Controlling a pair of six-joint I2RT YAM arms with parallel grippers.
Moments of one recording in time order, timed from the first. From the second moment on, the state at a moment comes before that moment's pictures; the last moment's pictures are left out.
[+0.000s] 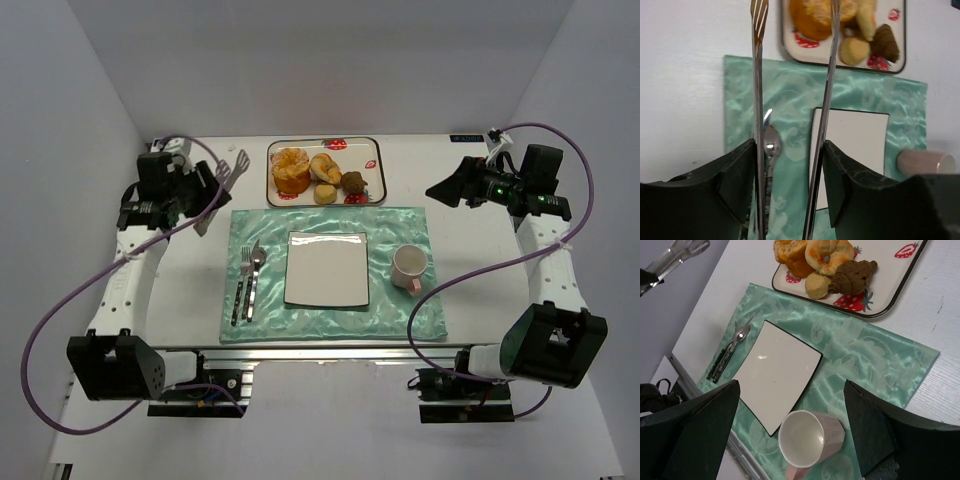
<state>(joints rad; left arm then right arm) 0.04 1.25 1.20 -0.58 0.27 -0.34 -0.19 1.34 1.22 -0.46 -0.98 0.06</state>
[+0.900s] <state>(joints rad) -0.41 1.89 1.73 -0.70 0.27 -0.55 -0.20 1.29 1.18 -0.45 -0.98 0.07</state>
